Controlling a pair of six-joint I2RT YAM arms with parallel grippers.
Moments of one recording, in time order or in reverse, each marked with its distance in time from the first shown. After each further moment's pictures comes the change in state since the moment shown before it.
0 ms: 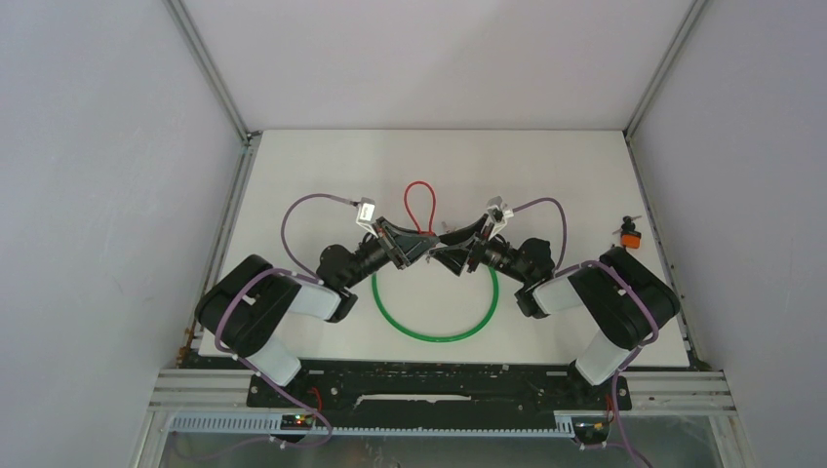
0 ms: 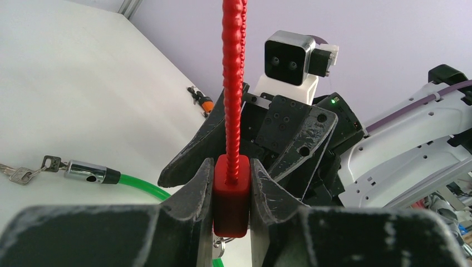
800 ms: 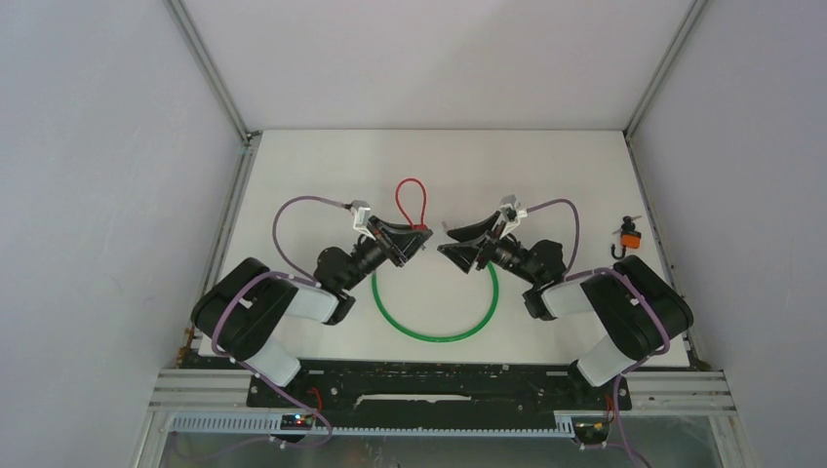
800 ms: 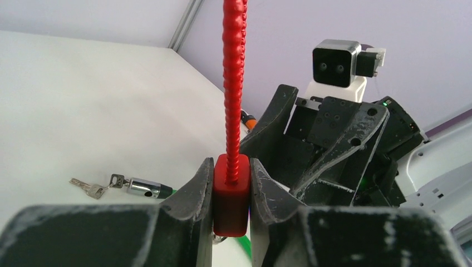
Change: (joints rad) left arm 0.004 -0.024 -0.025 0.000 -0.118 0.177; right arm -0.049 -0.072 -0.039 0.005 0.006 0.004
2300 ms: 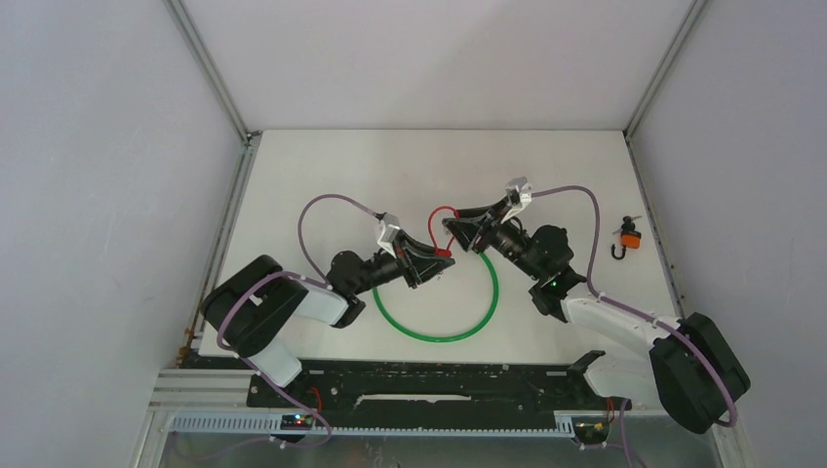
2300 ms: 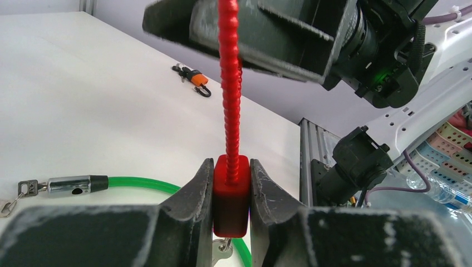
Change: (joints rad) left arm -0.109 0.043 0.031 -0.001 0.220 0.112; right arm 0.087 -0.403 0.140 -0.602 0.311 -0.146
